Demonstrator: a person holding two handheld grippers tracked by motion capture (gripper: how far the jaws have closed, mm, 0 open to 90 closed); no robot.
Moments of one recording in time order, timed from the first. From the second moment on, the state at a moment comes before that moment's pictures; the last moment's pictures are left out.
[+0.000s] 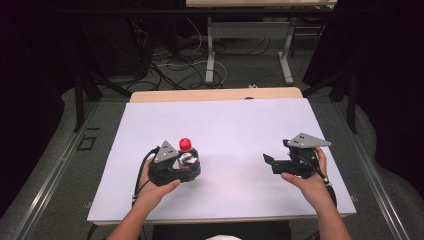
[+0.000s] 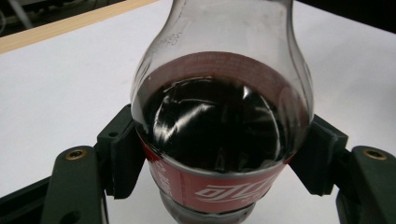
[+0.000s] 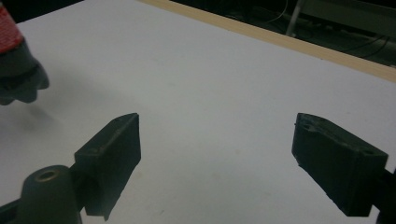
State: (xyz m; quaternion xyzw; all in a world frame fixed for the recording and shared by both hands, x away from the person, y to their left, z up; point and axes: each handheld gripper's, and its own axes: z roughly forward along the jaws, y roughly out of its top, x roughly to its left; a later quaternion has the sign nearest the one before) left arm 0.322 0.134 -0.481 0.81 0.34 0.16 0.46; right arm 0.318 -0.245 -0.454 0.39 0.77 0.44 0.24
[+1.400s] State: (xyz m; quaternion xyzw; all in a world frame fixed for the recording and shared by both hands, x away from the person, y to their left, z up) left arm 0.314 0.039 -0.492 0.84 0.24 0.11 0.47; right arm 0.319 -0.153 -0.413 0.24 0.80 0.53 0.14
